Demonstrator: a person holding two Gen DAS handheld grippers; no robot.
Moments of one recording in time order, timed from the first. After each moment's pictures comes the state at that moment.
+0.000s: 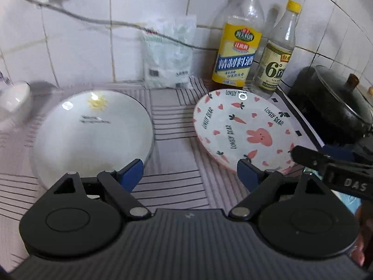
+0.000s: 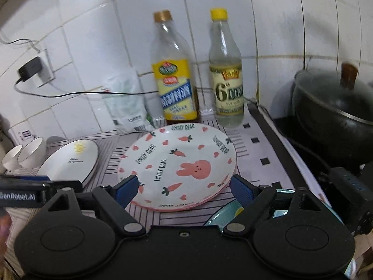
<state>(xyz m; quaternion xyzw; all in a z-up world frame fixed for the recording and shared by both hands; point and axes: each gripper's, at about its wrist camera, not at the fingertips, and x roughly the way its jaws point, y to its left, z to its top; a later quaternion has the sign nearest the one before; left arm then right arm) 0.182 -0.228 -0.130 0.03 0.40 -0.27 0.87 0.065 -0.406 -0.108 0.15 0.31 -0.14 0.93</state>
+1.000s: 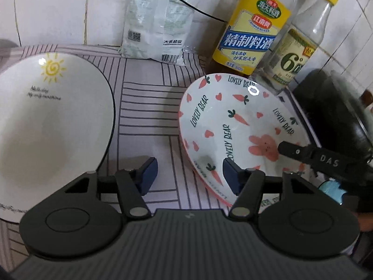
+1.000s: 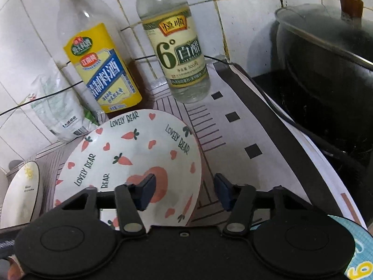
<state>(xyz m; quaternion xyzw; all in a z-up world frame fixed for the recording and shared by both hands) 0.240 -0.268 -0.184 -0.04 0.47 -0.28 0.84 0.134 -0.479 -0.168 0.24 0.37 -0.20 0.88</state>
